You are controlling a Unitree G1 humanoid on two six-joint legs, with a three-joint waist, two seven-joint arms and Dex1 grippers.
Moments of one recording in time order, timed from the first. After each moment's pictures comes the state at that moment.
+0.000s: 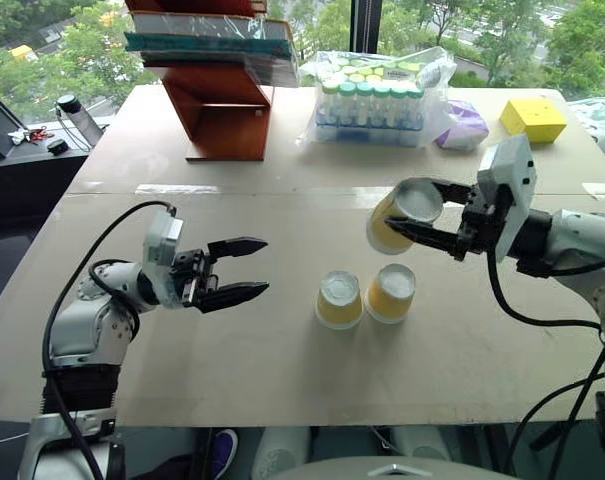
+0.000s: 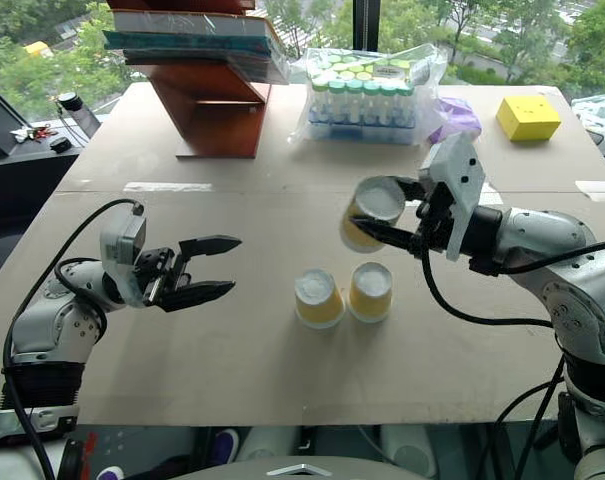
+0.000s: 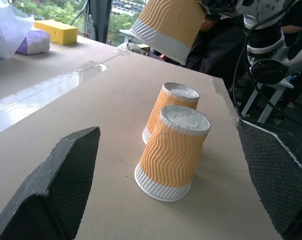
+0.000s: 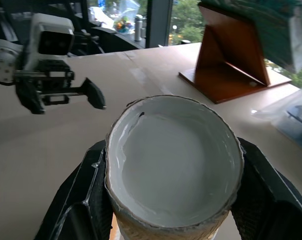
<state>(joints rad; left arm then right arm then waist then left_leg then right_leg) -0.25 0.70 0.19 0.10 -0.71 0.32 -1.51 -0.51 -0.71 -0.07 -0.71 0.86 0.94 0.64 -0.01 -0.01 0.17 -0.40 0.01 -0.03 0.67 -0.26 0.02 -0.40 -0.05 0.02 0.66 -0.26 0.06</state>
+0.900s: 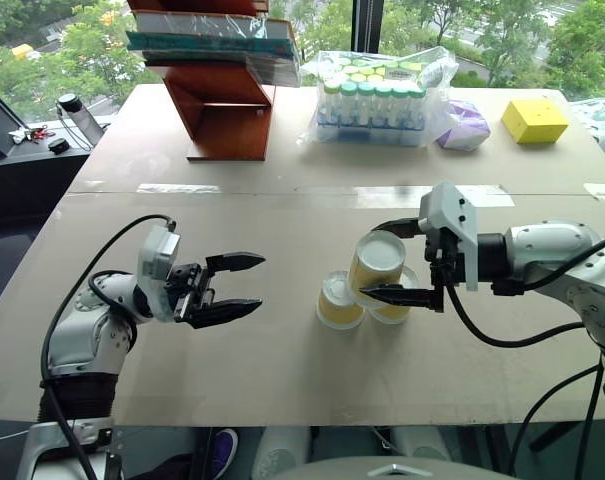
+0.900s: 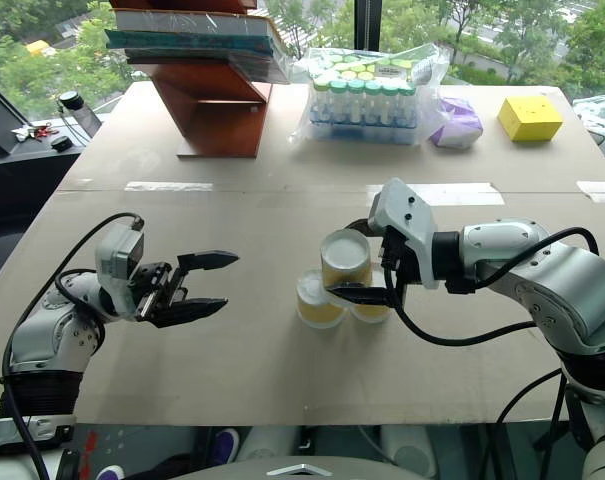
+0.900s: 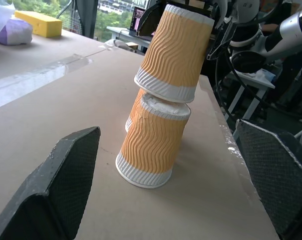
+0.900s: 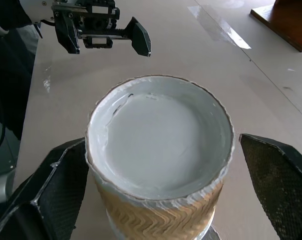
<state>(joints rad) -0.20 0.70 0.21 0.09 -0.72 0.32 -1.58 -0.57 -0.78 0.12 -0.63 0.80 0.98 0.74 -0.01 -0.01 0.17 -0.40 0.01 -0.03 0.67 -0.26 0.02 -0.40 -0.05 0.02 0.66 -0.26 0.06</state>
